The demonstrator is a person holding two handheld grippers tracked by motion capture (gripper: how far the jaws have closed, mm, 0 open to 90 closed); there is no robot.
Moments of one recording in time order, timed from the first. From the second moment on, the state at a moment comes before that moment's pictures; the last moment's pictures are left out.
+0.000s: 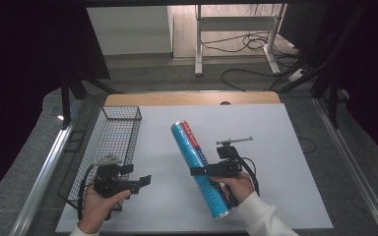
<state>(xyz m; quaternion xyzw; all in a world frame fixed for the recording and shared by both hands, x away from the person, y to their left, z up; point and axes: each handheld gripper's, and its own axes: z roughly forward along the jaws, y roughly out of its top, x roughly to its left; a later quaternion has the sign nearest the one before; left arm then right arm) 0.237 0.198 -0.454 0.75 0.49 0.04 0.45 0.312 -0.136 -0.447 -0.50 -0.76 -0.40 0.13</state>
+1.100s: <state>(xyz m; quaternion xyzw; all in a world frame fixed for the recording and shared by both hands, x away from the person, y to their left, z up) 0.304 0.100 -0.485 0.65 0.45 -0.21 0.57 0.280 -0.145 -0.456 -0.45 -0.76 -0.46 0.10</state>
